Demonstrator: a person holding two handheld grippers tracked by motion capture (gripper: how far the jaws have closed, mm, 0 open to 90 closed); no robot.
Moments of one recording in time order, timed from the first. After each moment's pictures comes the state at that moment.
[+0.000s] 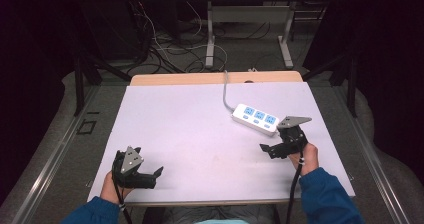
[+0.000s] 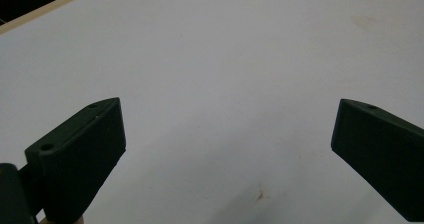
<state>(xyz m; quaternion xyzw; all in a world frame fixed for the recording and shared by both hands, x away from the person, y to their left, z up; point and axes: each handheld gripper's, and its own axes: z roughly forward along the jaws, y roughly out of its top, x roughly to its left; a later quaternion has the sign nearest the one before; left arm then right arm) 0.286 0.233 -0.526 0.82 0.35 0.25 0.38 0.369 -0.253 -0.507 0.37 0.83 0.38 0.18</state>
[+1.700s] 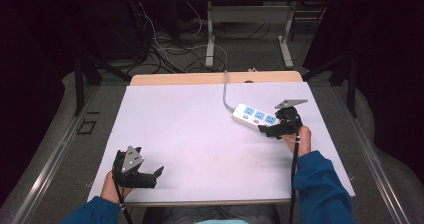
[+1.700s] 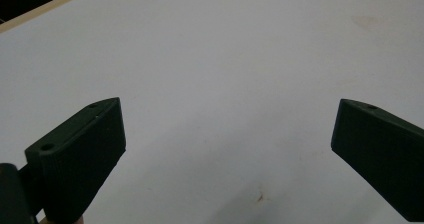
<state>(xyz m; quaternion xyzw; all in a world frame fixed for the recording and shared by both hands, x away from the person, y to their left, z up) 0.287 0.232 -0.527 0.82 0.35 0.25 0.38 0.436 -0.260 -0.515 0.41 0.80 0.40 0.17</state>
